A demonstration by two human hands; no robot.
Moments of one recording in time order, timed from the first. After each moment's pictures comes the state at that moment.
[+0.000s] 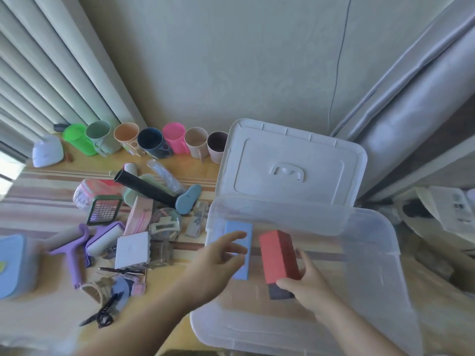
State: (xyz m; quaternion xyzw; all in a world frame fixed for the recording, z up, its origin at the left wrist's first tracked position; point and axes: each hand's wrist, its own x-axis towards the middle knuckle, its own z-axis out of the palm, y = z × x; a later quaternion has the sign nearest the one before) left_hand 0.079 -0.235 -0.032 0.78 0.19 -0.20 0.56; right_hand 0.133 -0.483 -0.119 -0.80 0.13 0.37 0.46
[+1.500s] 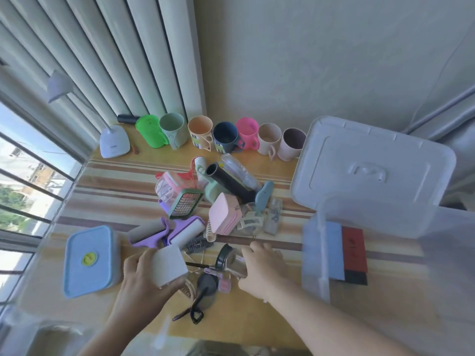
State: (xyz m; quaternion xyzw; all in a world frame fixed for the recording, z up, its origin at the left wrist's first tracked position) left_hand -0.109 0.089 -0.142 0.87 0.34 -0.04 0.34; right_hand 0.055 -0.146 -0.135 -0.90 -0.28 0.32 0.00
